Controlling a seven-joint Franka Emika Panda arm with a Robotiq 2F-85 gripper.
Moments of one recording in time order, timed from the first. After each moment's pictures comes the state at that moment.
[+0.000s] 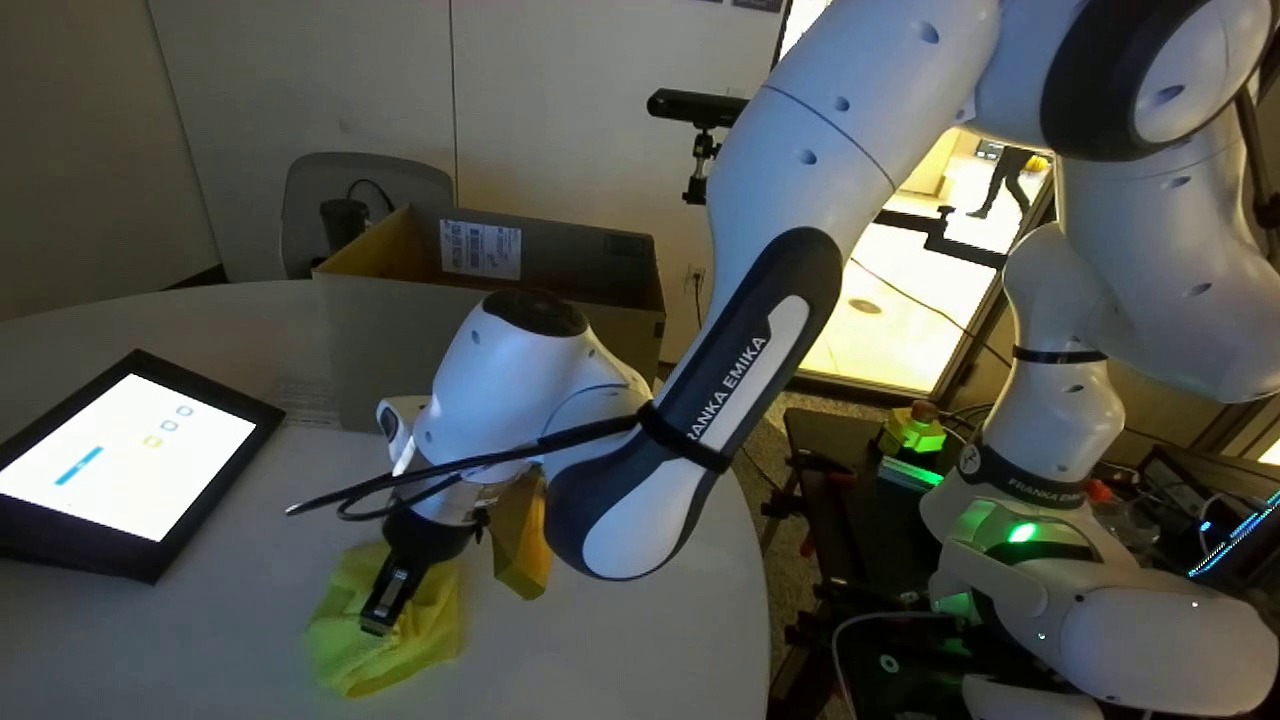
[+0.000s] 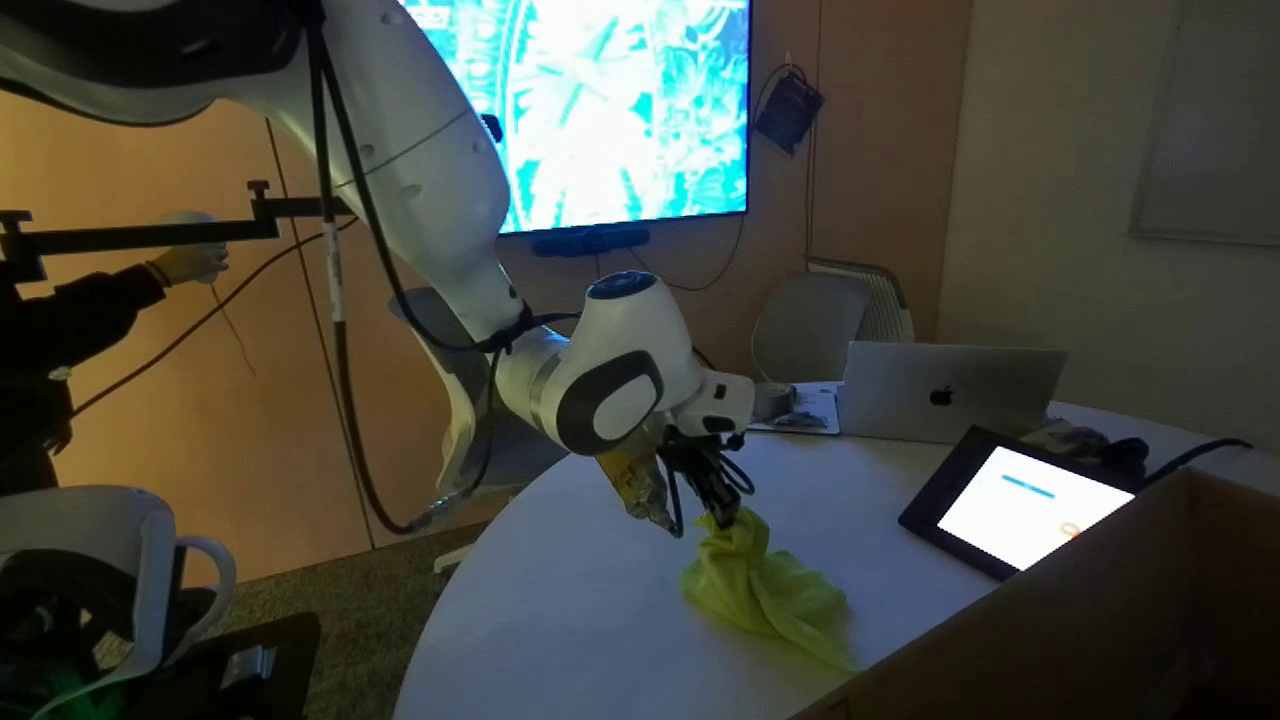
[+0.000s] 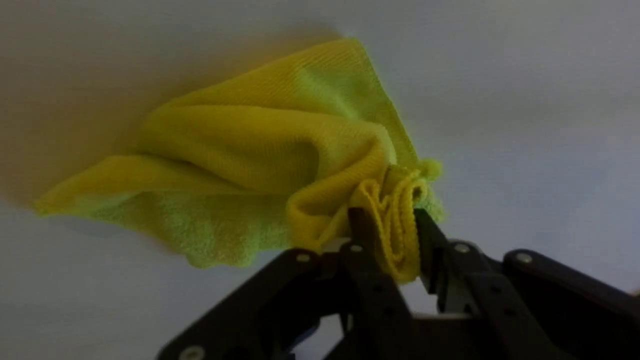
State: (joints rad) arm 0.43 0.73 -0.04 -1.90 0.05 3.04 0.26
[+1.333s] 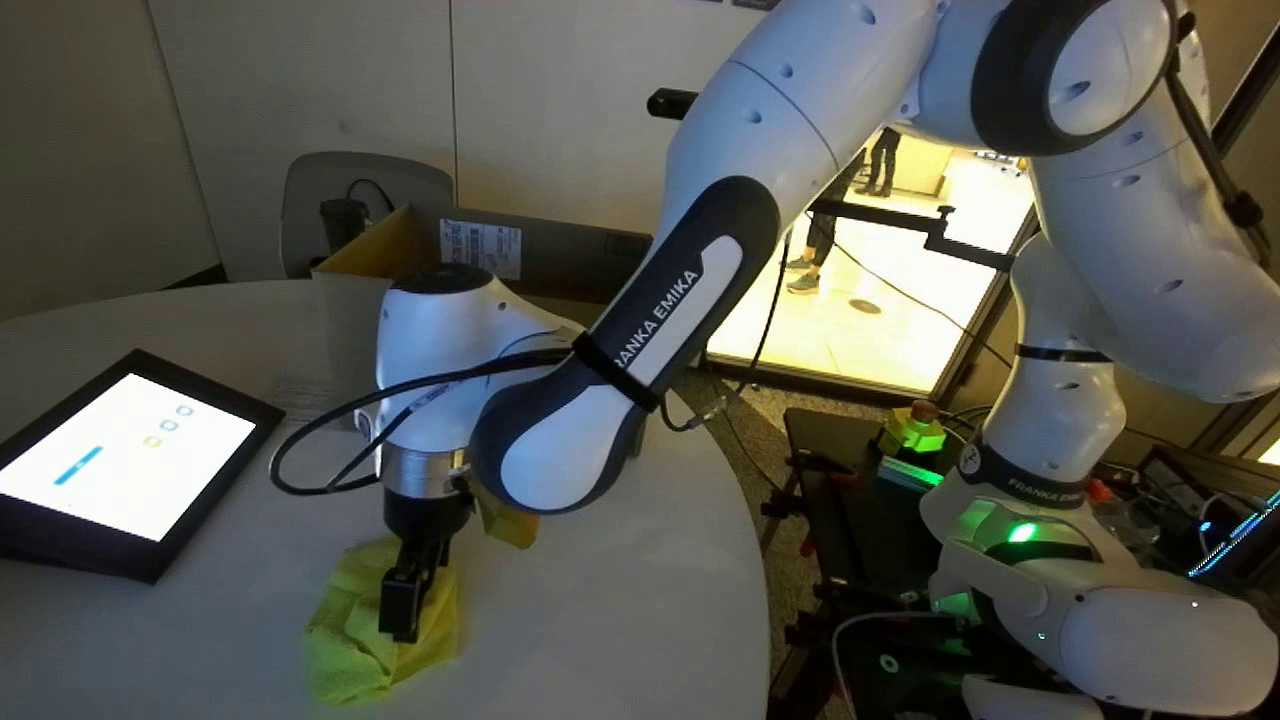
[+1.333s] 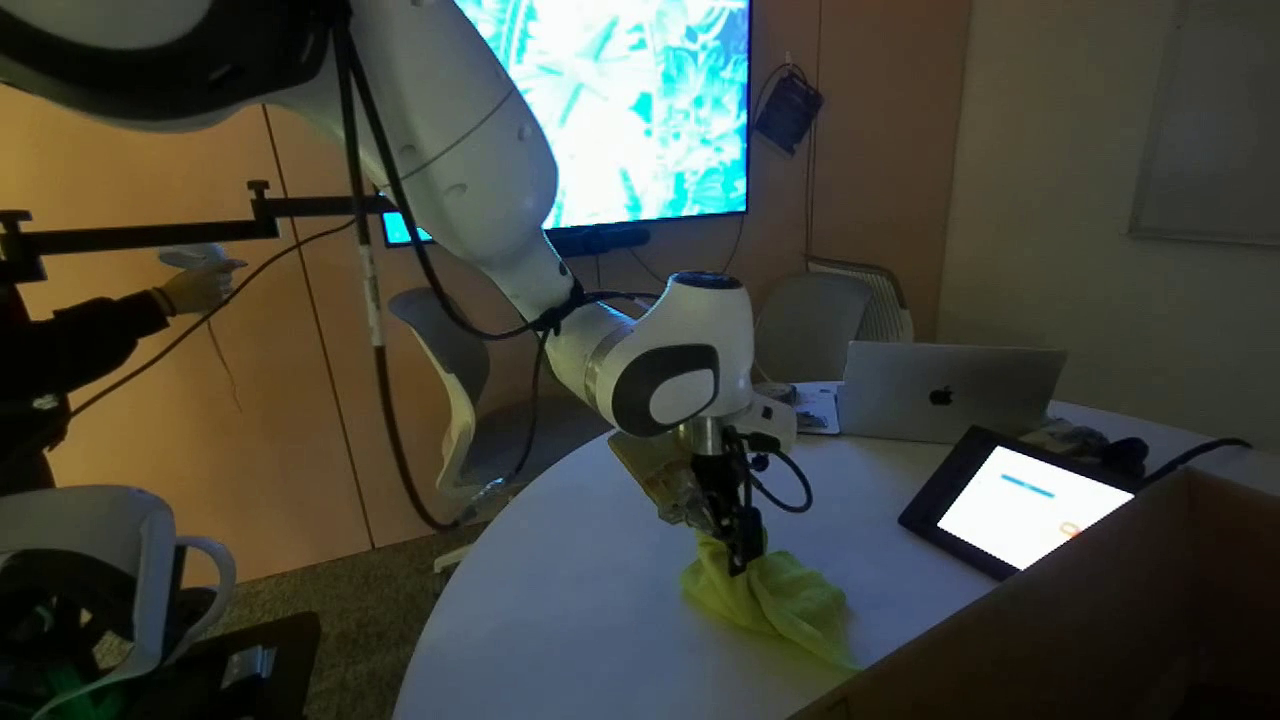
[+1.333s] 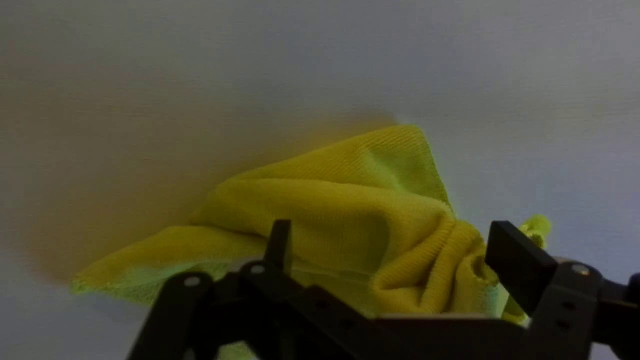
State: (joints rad) arm 0.26 0.77 0.07 -1.75 0.04 2.63 0.13
